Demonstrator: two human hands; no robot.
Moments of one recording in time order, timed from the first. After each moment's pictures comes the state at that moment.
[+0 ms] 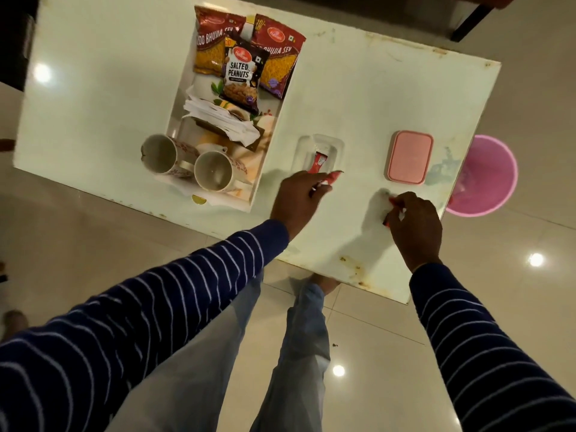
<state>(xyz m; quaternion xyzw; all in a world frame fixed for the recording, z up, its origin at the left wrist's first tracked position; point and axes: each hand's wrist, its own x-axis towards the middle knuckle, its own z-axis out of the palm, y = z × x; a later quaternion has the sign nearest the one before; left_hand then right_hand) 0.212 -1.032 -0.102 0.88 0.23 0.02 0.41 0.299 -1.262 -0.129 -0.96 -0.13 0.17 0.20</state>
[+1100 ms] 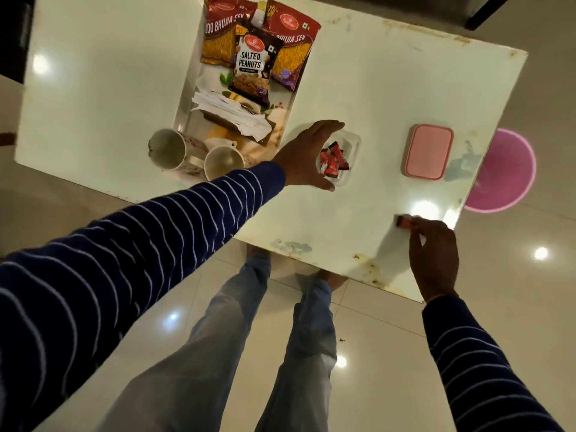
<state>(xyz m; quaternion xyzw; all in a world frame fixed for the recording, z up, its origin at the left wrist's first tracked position) 0.265 -0.953 -0.129 0.91 0.04 -0.18 0.38 0.251 -1.290 -0.131 -0.96 -0.09 0.18 0.20</state>
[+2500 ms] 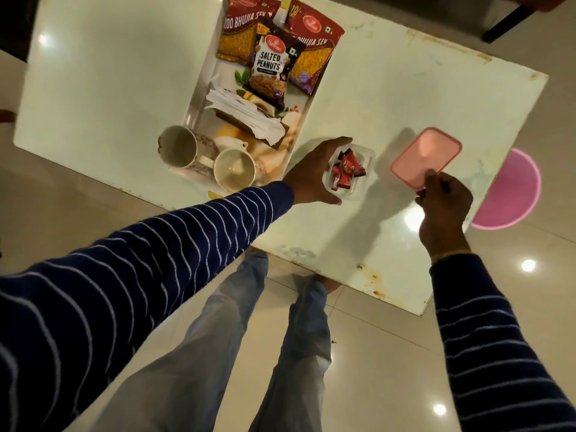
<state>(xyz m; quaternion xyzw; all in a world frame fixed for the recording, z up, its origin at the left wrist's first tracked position) 0.242 -0.959 -0.145 0.84 0.13 -0.16 0.50 0.342 -1.191 -0.113 -0.78 0.25 0.20 0.54</state>
